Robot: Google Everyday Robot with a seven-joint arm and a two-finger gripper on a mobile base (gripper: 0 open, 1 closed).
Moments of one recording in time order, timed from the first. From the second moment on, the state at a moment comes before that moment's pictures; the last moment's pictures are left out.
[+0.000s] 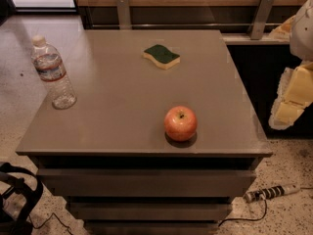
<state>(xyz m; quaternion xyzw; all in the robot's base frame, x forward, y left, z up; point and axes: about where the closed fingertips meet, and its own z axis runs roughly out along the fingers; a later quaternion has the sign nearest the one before) 0.438 -0.214 0.985 -0.60 0.78 -0.04 0.17</state>
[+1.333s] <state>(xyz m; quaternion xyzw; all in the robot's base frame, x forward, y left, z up) 0.545 -0.234 0.974 -0.53 0.78 0.07 0.32</state>
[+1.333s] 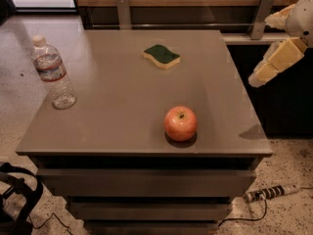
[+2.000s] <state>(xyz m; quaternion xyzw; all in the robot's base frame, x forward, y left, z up) 0.610 -0.213 0.951 -0.49 0.76 0.13 0.41</state>
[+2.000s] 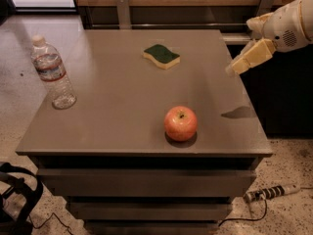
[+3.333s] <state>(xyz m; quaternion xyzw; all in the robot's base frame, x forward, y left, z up) 0.686 -0.185 0.904 -0.45 0.74 0.21 0.45</state>
